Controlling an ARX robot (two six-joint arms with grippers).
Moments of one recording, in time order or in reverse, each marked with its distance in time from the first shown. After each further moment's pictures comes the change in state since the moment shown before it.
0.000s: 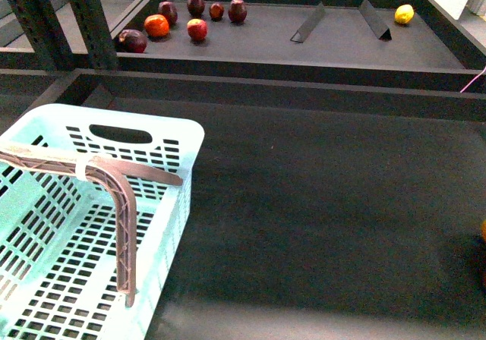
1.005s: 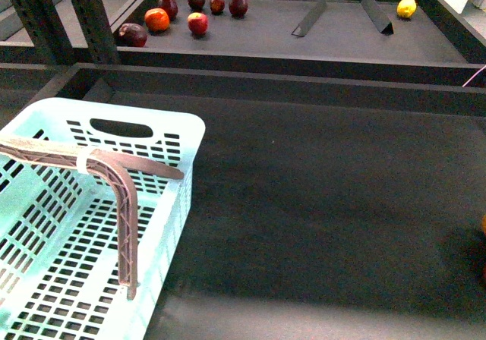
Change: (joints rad) left arm -0.023 0.416 0.178 -0.138 -0.066 -0.219; right arm 0.000 0.000 0.000 0.000 0.000 0.000
